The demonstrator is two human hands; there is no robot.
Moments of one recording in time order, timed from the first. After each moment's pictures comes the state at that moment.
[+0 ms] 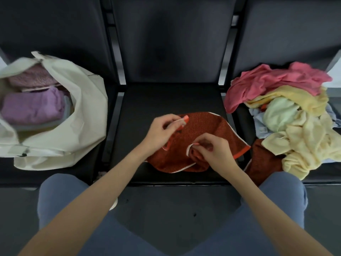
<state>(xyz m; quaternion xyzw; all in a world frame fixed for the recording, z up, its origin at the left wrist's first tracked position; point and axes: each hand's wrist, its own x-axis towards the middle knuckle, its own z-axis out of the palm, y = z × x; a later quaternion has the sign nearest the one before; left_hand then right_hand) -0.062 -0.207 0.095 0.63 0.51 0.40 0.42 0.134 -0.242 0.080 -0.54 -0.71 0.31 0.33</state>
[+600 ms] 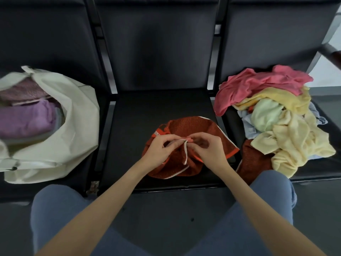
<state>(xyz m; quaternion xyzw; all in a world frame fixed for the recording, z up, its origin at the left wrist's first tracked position) -0.039 -0.230 0.082 0.67 0.46 0.36 0.46 0.142 -0.239 0.086 -0.54 -0.63 0.38 0.42</state>
